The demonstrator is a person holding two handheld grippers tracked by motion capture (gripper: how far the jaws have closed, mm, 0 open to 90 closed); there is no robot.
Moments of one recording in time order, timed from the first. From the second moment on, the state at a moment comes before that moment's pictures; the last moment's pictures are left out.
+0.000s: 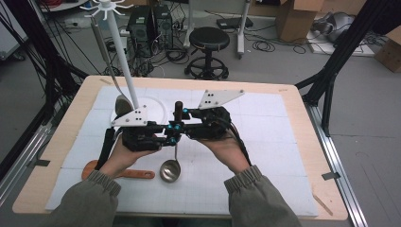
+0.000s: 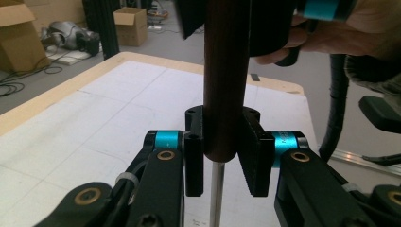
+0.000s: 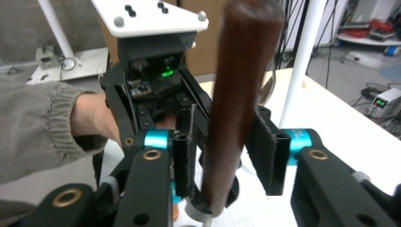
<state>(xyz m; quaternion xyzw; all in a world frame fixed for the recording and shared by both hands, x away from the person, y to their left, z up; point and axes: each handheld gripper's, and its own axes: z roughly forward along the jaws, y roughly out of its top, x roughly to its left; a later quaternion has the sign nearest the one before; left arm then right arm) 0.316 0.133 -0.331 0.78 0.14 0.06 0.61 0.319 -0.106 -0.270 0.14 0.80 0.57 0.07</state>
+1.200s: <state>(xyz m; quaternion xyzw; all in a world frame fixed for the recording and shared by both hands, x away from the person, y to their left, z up) 0.306 0.139 -0.321 0.77 0.14 0.06 0.62 0.314 -0.097 -0.263 0.11 0.80 0.59 0.07</state>
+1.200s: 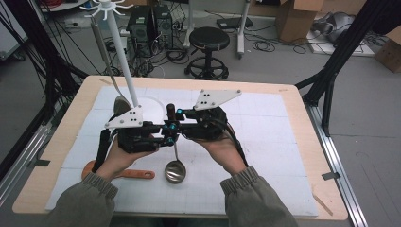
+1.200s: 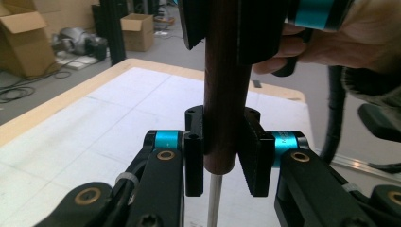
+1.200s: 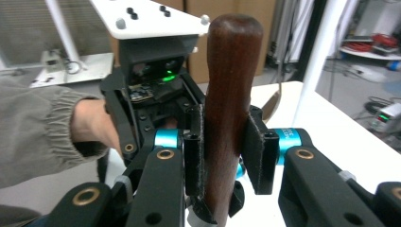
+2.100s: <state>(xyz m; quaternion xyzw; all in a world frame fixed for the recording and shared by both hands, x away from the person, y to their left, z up) 0.305 0.146 -0.316 0.75 0.13 0.02 0.65 0.316 -0.097 -0.261 0.06 0.79 0.60 0.04</state>
